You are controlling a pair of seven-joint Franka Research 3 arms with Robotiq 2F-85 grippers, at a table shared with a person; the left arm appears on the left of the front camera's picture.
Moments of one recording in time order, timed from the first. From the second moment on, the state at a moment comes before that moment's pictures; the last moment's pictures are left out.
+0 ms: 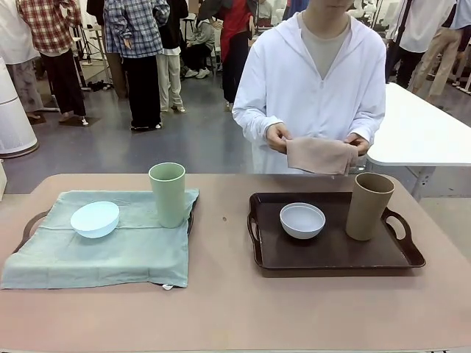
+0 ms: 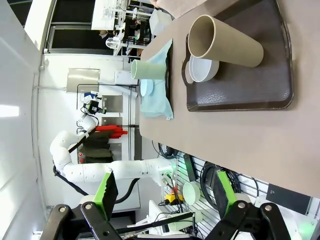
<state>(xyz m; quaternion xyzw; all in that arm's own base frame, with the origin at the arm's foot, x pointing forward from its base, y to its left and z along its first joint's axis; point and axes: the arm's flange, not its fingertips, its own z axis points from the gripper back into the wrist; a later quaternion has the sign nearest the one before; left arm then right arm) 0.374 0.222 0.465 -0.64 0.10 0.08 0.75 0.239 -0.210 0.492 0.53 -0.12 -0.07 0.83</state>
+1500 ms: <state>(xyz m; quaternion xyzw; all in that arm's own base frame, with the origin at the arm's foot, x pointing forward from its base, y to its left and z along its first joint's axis) 0.385 -0.033 0.554 -0.33 0.06 -0.02 0.94 0.299 -0.126 0.562 0.30 -0.11 -0.06 0.95</state>
